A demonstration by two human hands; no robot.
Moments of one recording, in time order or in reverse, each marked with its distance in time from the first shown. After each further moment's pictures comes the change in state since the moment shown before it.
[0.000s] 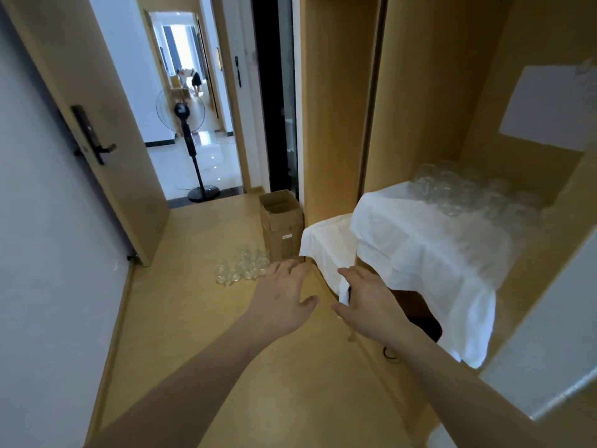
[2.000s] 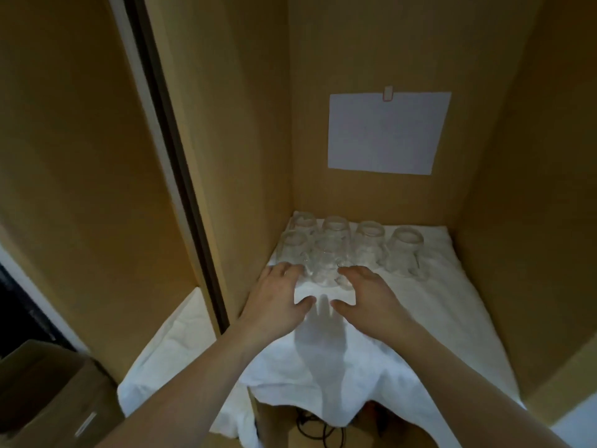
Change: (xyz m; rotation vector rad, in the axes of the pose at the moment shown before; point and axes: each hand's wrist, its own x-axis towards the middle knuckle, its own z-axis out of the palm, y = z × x) left_hand 0.560 0.088 0.121 -0.327 -0.247 0.814; right_hand 0.325 0.227 -0.097 -0.041 0.399 0.808
